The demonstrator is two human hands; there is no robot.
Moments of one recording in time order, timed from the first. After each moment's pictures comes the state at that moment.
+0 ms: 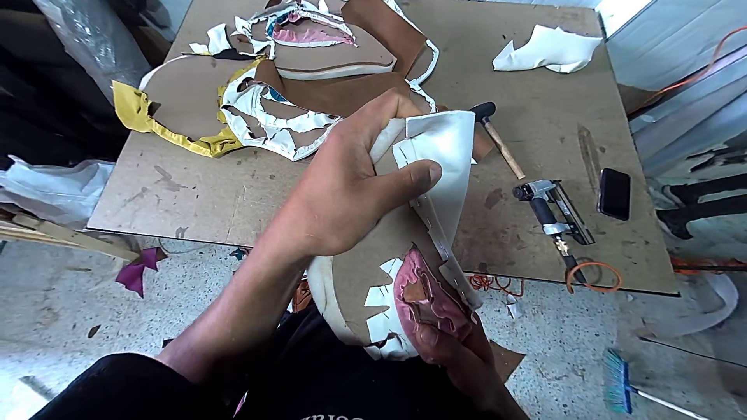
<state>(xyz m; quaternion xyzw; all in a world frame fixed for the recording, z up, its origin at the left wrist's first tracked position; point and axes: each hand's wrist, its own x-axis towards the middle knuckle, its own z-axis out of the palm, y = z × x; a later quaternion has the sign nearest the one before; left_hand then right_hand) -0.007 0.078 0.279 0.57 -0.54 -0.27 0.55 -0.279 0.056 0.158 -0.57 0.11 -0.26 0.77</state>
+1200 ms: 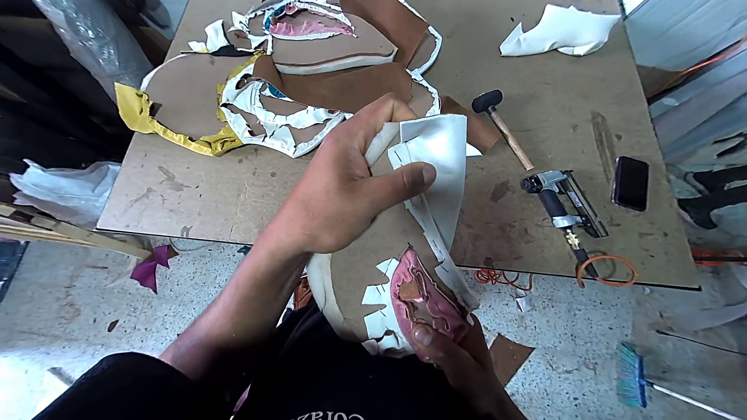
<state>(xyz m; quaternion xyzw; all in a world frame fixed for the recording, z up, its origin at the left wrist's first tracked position) -0.009 0.070 0.266 0.55 -0.54 -0.31 0.55 -0.284 0.059 0.154 -0.60 0.16 -0.26 0.74</state>
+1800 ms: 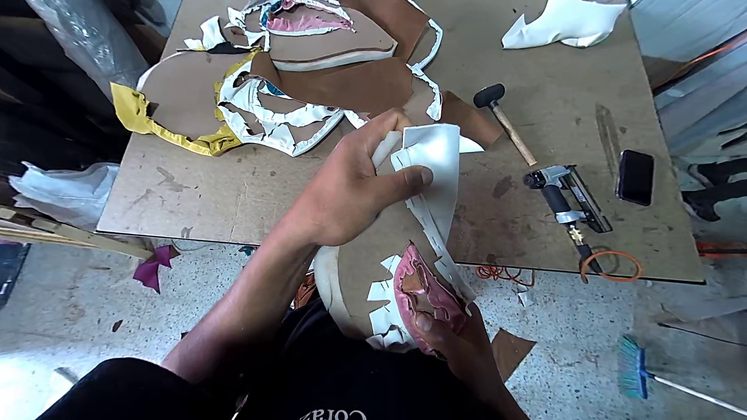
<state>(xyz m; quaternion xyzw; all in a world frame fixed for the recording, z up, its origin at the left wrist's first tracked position) -0.005 0.060 0.245 0.54 -0.50 -0.38 0.55 -0.280 0.062 0.150 -0.55 0.27 -0.26 0.75</state>
